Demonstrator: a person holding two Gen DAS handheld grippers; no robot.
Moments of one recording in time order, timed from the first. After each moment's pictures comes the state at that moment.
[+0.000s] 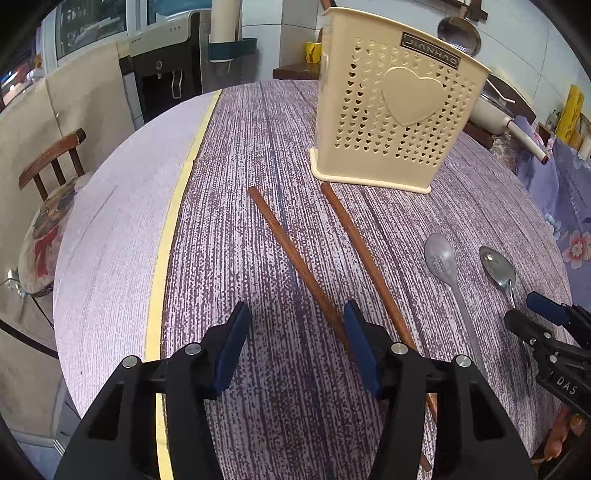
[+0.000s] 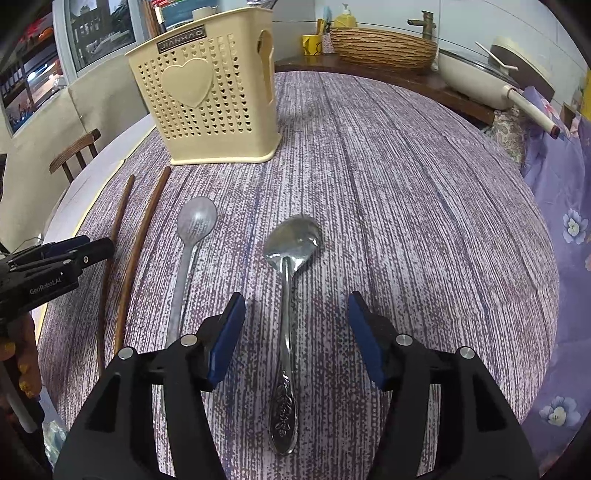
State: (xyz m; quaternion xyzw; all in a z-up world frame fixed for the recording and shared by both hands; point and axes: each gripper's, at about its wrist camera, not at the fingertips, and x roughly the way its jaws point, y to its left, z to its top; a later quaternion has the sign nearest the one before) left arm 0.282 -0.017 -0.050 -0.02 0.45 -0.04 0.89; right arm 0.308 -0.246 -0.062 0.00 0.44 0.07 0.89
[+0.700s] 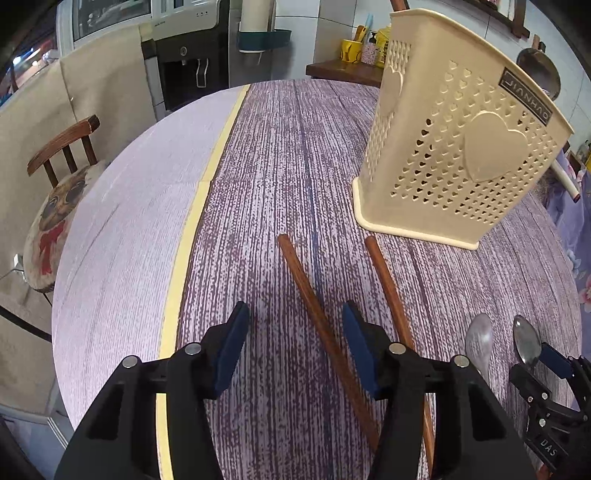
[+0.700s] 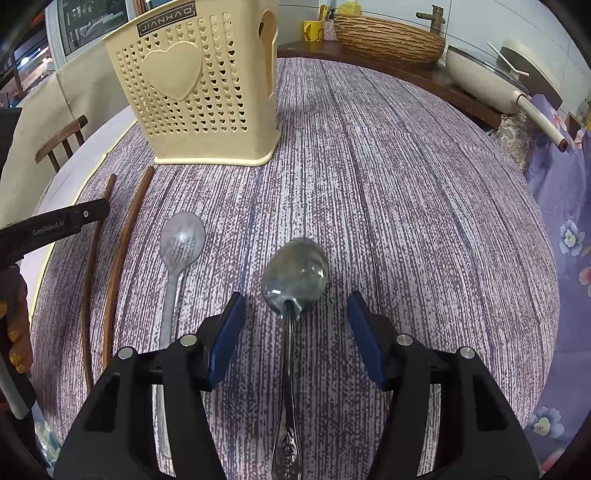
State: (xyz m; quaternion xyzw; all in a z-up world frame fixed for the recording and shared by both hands) left arm 0.338 -0.006 -0.048 -0.04 0.47 0.02 0.88; right arm 0.343 -0.231 -0.064 -0.02 0.47 0.06 0.88
